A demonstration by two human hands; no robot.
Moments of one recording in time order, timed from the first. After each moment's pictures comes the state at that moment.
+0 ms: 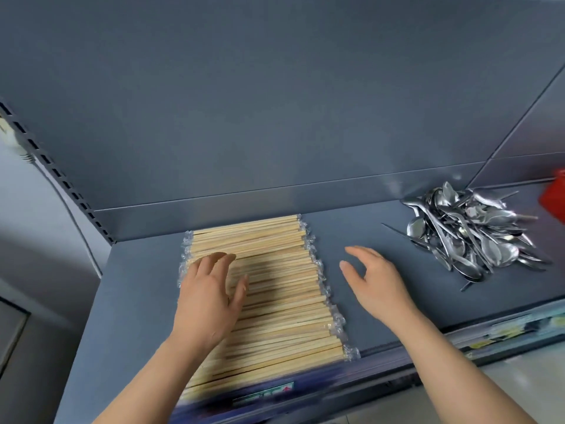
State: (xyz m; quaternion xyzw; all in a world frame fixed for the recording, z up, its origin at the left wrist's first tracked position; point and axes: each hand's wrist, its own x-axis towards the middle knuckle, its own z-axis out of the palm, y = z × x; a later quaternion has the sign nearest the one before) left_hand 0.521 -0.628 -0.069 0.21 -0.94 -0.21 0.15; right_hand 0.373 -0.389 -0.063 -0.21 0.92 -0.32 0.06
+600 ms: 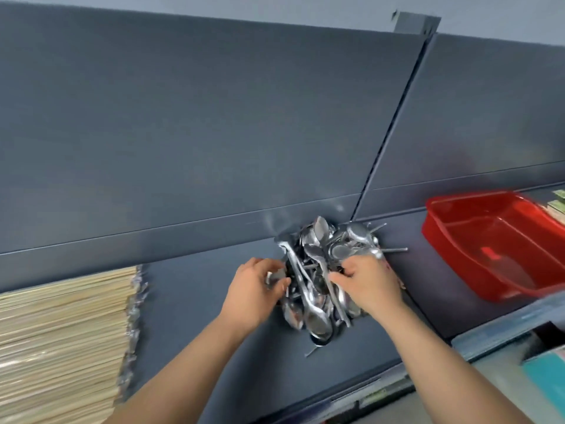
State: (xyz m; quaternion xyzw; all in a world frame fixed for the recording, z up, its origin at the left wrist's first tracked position) left_hand 0.251 -0.374 -0.069 0.11 -0.91 -0.40 0.10; right_hand 0.162 -0.175 -0.045 -0.12 0.98 -0.17 0.03
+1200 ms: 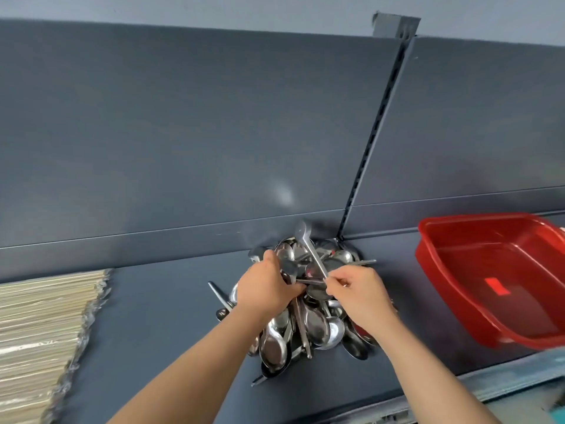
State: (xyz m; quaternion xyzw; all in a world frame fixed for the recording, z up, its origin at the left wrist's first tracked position) left_hand 0.165 -0.296 -0.059 0.27 -0.93 -0.26 0.02; right_hand 0.113 -0.129 -0.047 -0.15 0.88 -0.45 0.10
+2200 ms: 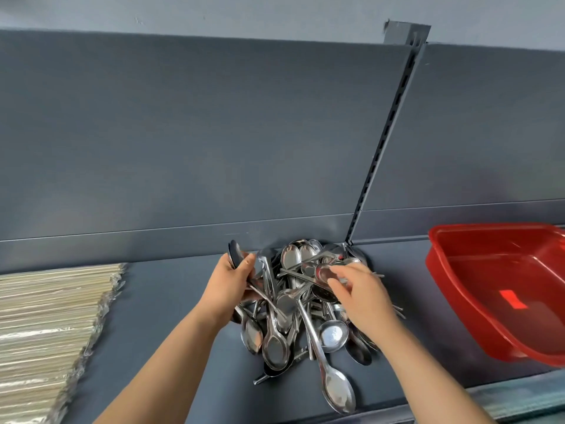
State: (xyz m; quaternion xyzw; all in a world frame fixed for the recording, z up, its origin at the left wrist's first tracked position) left_hand 0.199 -0.345 -0.058 0.31 -0.63 -0.70 0.14; right_hand 0.101 -0.128 -0.060 -0.28 0.90 -0.32 0.02
